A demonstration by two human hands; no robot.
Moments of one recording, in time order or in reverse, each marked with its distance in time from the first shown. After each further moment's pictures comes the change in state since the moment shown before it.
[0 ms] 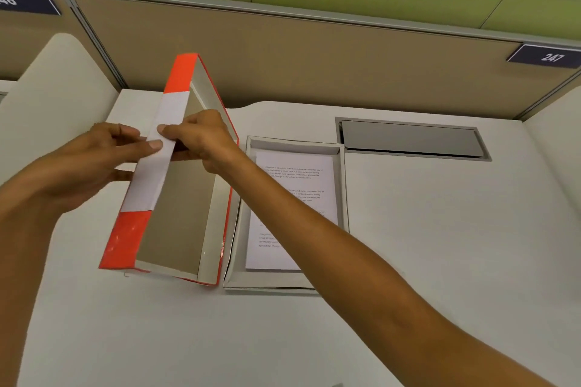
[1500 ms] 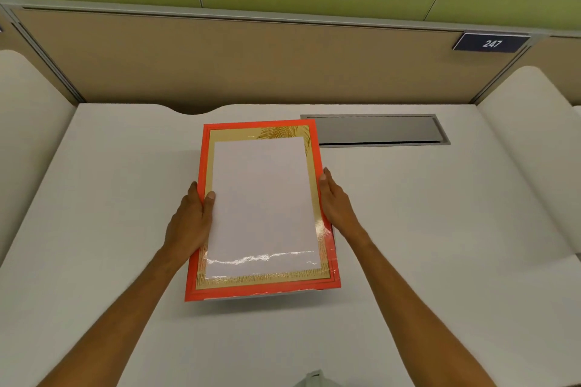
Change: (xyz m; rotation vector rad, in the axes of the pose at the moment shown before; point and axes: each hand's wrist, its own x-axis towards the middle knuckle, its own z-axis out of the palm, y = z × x) left_hand 0.024 -0.092 0.201 0.381 0.095 0.189; right_hand -0.123 0.134 -0.261 -0.500 0.478 0.059
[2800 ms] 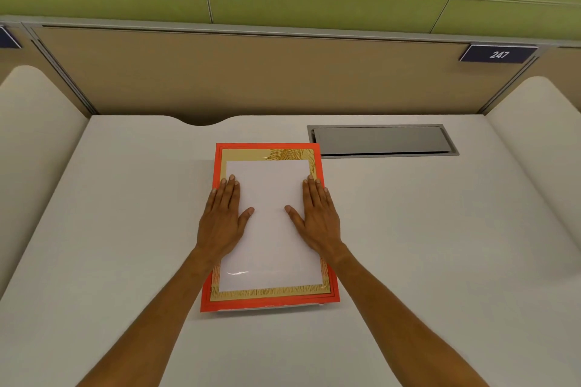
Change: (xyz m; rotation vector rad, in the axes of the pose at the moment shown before) left_hand 0.039 -0.004 0.045 0.578 0.047 0.380; right_hand 0.032 0.037 0.063 -0.767 0.168 -0.371
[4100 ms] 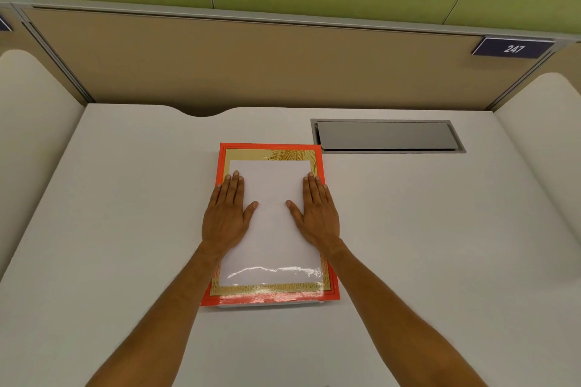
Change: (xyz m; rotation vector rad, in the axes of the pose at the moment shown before) left_hand 0.013 0.001 0.025 0.043 -0.007 -0.036; right_hand 0.012 0.001 0.014 -0.021 -0.059 0.035
